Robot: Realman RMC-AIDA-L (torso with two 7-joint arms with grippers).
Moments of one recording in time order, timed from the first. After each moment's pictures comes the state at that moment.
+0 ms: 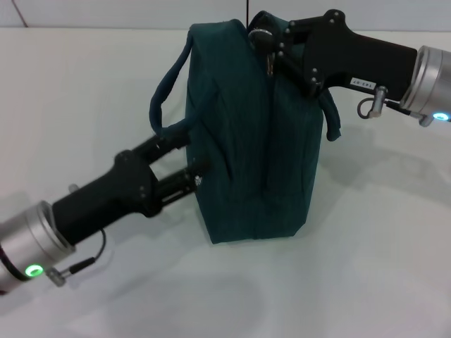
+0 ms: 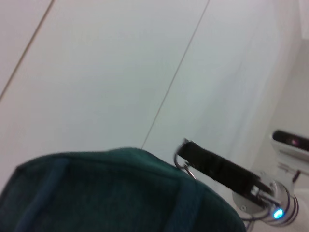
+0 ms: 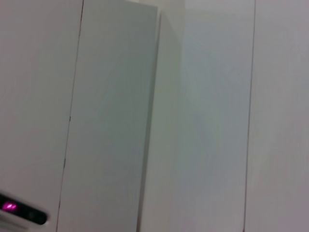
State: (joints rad) left arm -0.33 -2.11 0.72 0.25 1.55 1.73 -1.03; right arm 0.73 2.02 -1.36 -0.46 -1.05 -1.36 0.91
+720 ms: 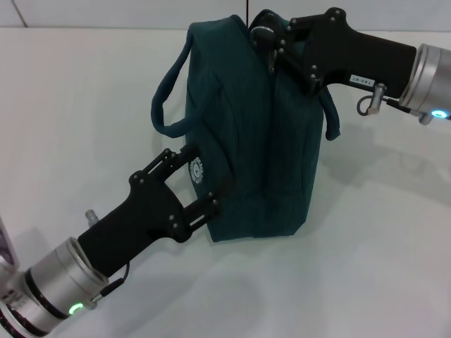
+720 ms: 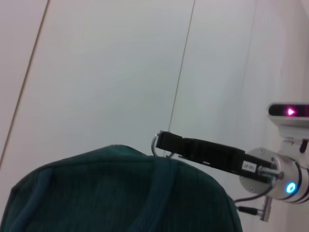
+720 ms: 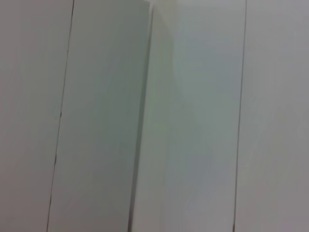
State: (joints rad) left arm -0.37 -2.11 0.86 -0.11 1.30 1.72 -0.49; right arm 0.73 2.03 -1.36 -0.46 -1.05 -1.33 0.91
